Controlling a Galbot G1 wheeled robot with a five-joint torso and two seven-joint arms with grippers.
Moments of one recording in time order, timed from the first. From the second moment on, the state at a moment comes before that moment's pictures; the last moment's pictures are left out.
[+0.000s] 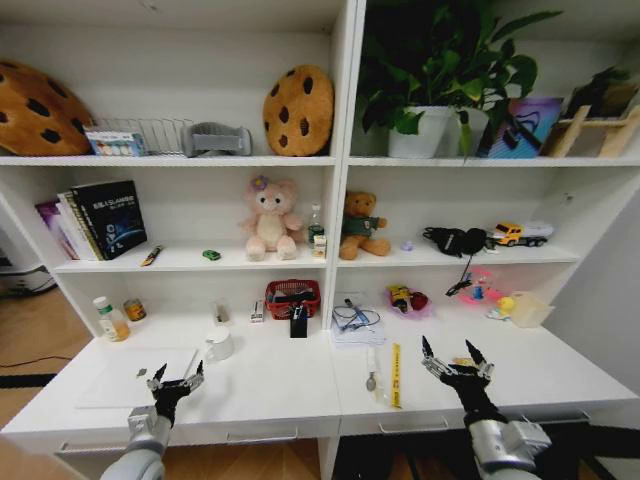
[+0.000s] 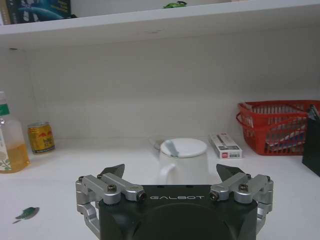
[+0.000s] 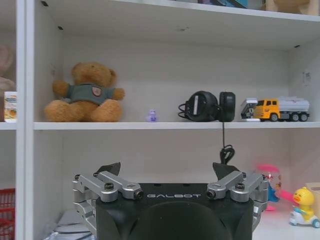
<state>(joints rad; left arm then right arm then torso) 1.62 -1.11 -0.63 -1.91 -0.44 0.04 -0.21 -1.84 1.18 0.72 2.29 0.41 0.07 0.24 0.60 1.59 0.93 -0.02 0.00</state>
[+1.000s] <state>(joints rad) 1.63 -1.11 -0.62 -1.90 -0.42 0.03 -0.19 -1.70 1.08 0.81 1.93 0.48 -0.06 0.19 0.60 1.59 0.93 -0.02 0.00</state>
